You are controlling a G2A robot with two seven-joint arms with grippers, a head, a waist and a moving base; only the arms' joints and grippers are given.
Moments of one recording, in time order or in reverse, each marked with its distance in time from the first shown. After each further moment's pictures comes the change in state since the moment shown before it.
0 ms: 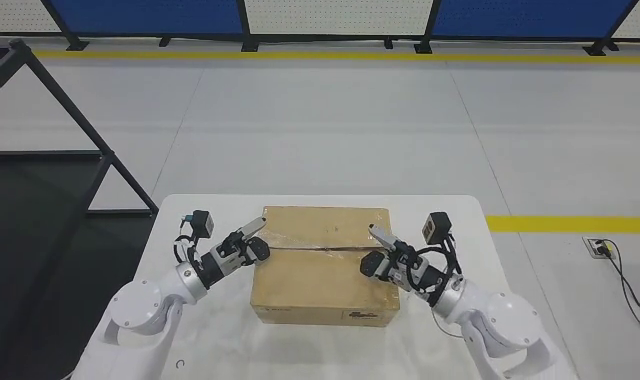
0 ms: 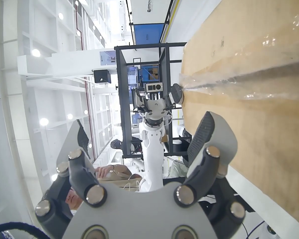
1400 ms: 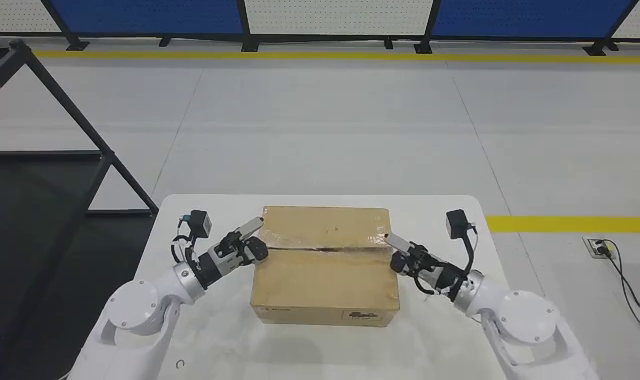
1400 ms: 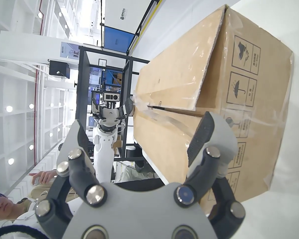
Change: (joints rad) left arm 0.001 0.016 0.007 -0.004 -0.014 -0.002 0.007; right arm 0.009 0.045 0.073 0.104 -0.299 -0.159 0.146
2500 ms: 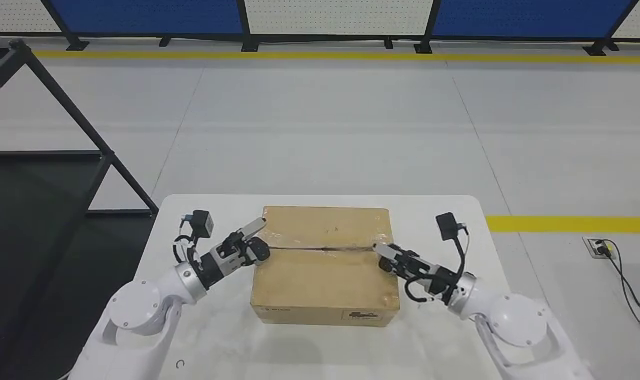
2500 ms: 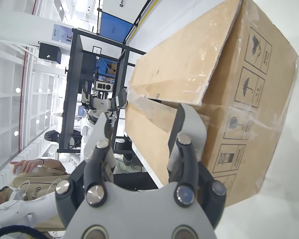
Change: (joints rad) left arm -0.001 0.008 0.016 -0.012 -0.003 0.000 0.010; right arm 0.009 0.008 -0.042 0.010 -0.057 -0.081 -0.003
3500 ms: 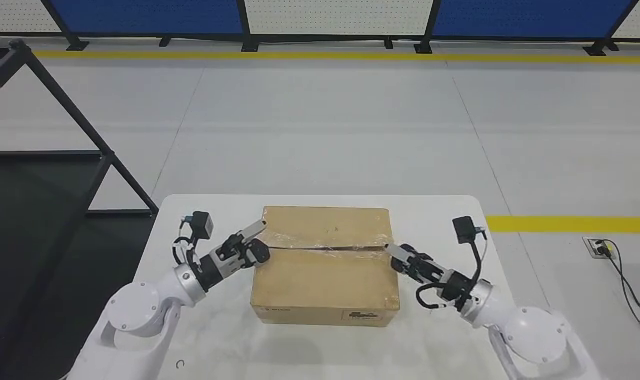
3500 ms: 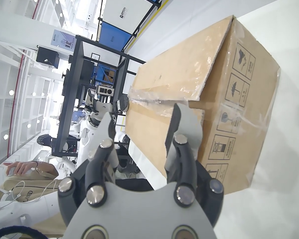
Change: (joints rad) left arm 0.011 0.009 0.000 -0.014 -0.001 -0.004 -0.005; right arm -0.088 0.020 0.073 -0.109 -0.047 0.013 -0.054
